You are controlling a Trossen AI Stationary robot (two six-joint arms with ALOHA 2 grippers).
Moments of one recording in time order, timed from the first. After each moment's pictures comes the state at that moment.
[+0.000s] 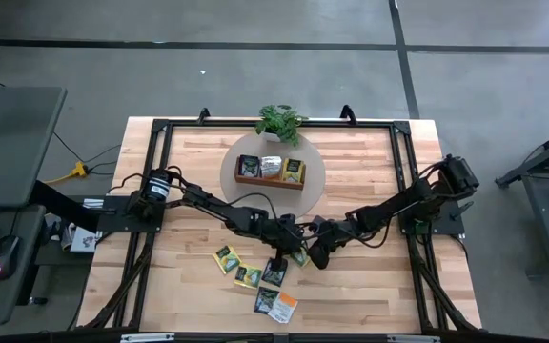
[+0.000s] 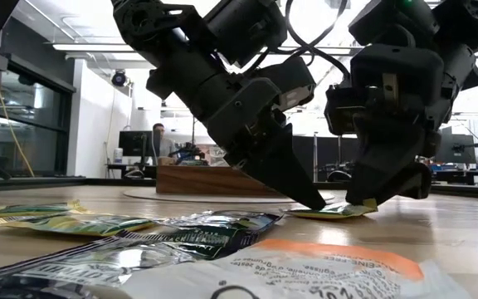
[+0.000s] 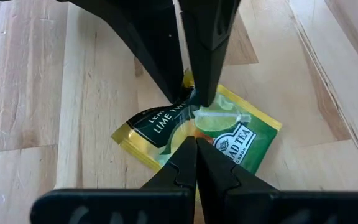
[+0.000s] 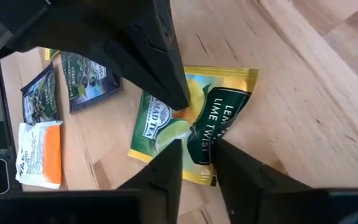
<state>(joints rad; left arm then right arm) -0.20 2.15 1.21 0.11 0.06 -0.09 0.31 1.71 0.64 0.21 -0.06 0.99</state>
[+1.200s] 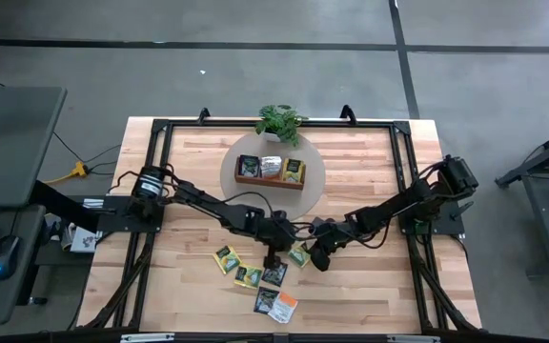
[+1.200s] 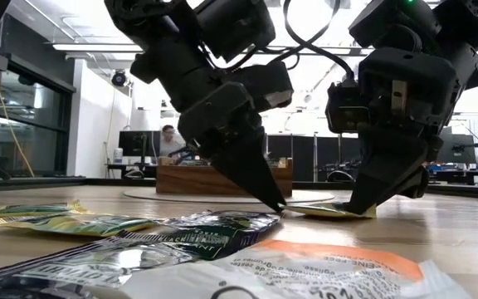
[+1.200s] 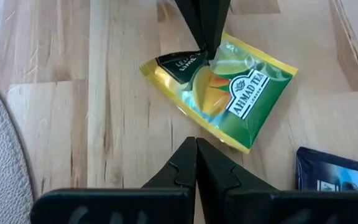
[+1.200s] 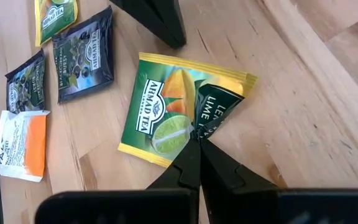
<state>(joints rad) -0.20 2.03 1.19 -0.04 0.00 -0.10 0.32 1.71 0.64 0.15 -0.01 0.89</state>
